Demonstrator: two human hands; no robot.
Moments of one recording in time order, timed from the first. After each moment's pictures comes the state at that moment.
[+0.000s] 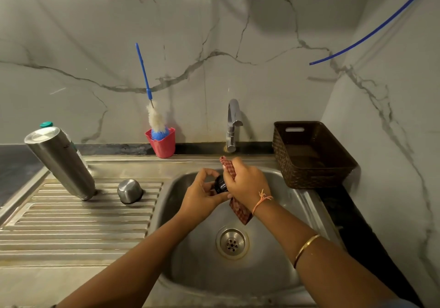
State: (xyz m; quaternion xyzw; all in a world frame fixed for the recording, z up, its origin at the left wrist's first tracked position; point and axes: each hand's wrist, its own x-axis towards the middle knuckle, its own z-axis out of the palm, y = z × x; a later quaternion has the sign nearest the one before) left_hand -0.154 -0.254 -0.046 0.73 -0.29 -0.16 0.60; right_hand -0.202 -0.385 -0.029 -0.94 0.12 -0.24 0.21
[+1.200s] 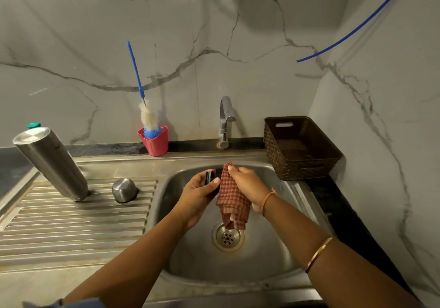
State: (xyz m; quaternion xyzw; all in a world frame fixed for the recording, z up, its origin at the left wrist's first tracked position) left_hand -0.155 -0.251 -0.048 0.55 -0.09 -0.37 0.74; right_hand -0.220 -0.376 -0.023 -0.70 0.31 -0.04 0.64
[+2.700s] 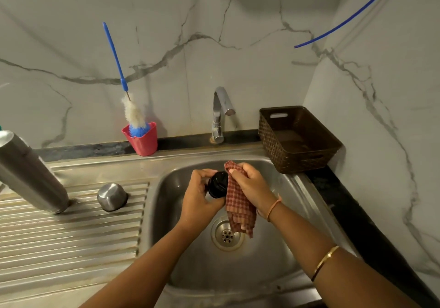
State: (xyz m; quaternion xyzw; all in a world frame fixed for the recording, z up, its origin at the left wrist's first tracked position) left_hand -0.145 -0.251 -0.081 0.69 -0.35 -0.11 0.63; right_hand -0.215 -0.382 -0.057 -0.72 0.27 -0.15 0.62
